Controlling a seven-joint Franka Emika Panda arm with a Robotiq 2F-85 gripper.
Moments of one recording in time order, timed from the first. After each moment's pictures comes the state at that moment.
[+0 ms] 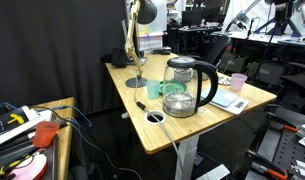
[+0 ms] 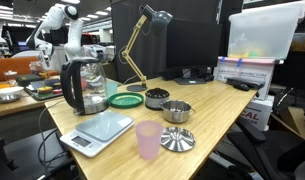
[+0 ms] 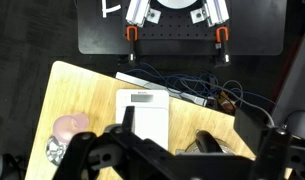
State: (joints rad) arm 0.00 -0.71 -0.02 -2.51 -0.08 1.58 -0.03
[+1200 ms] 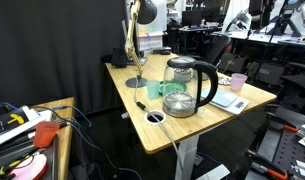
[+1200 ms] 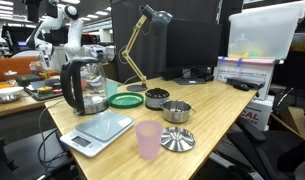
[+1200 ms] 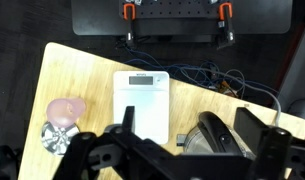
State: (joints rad) arm 0.00 -0.58 -0.02 -2.47 -0.07 1.71 -0.01
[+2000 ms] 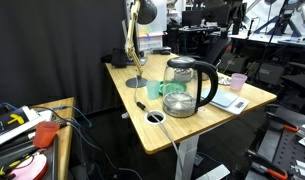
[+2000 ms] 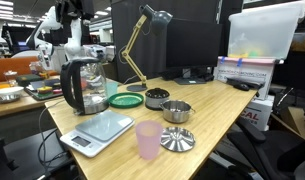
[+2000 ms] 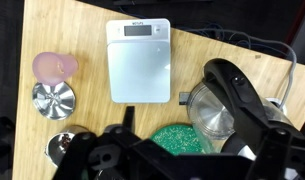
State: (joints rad) arm -0.01 -0.41 -0.02 -2.44 -0.07 1.98 0.02
